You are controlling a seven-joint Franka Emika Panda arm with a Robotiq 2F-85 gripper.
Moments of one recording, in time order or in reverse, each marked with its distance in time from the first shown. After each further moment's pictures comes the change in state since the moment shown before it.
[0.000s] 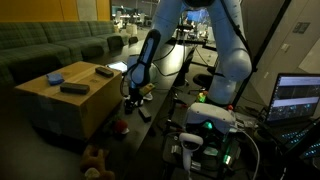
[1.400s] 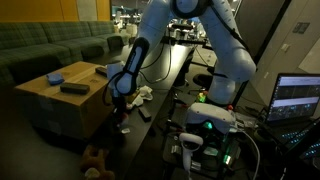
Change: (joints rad) arm 0.173 0.166 -0.025 0.269 -0.105 -0.124 0.003
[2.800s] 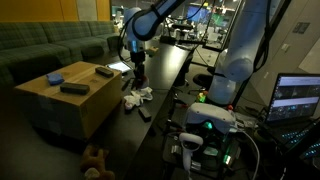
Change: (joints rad) arm -0.114 -0.707 -0.033 -0.286 0.004 -0.528 -0.196
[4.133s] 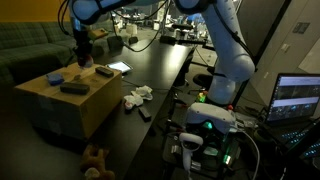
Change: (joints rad) arm 0.063 0.630 -0.006 1.057 -0.155 -0.104 0.143
